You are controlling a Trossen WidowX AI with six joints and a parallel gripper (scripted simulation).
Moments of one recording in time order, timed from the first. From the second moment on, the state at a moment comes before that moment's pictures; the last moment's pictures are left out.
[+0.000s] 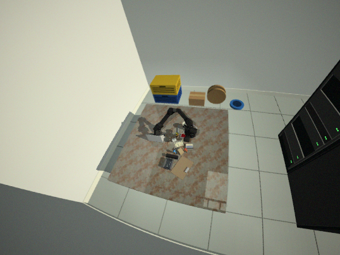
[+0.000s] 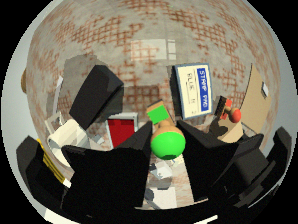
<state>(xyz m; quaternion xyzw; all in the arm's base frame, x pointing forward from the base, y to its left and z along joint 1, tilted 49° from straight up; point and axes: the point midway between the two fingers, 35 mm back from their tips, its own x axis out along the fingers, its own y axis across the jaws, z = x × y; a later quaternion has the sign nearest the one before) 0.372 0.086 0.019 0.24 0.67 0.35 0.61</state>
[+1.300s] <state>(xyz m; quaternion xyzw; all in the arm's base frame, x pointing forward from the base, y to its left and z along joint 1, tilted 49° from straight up) 0.307 0.112 0.077 0.23 0.67 0.35 0.61</state>
